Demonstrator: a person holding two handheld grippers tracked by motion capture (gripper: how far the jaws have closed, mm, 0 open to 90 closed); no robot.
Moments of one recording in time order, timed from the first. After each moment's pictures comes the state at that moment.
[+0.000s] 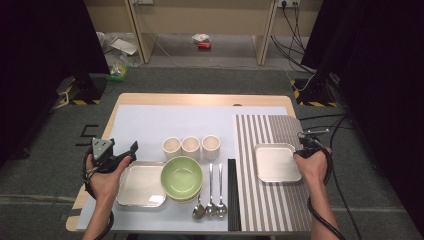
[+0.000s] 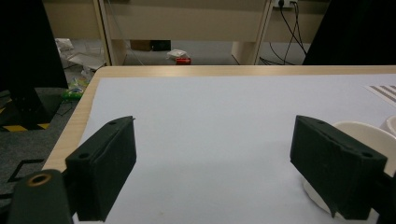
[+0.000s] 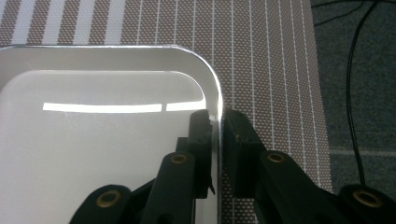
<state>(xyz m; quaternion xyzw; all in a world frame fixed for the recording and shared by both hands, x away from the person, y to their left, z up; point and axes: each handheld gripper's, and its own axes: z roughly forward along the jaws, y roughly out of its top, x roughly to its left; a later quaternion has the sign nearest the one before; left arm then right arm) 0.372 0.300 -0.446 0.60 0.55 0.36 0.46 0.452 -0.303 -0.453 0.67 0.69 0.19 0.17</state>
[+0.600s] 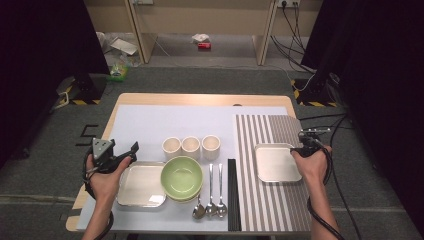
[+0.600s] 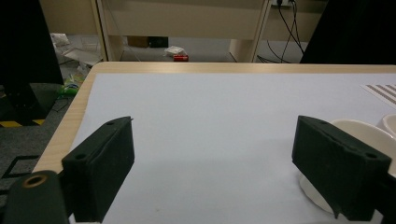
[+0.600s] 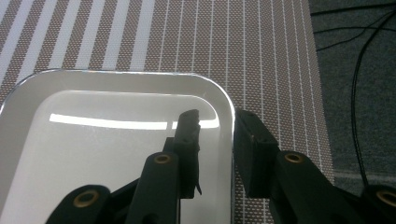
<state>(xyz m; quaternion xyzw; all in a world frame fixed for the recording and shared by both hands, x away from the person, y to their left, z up) 0.373 0.300 -0.448 0.60 0.56 0.34 0.46 0.449 -0.298 -0.444 0.65 0.70 0.24 0.19</state>
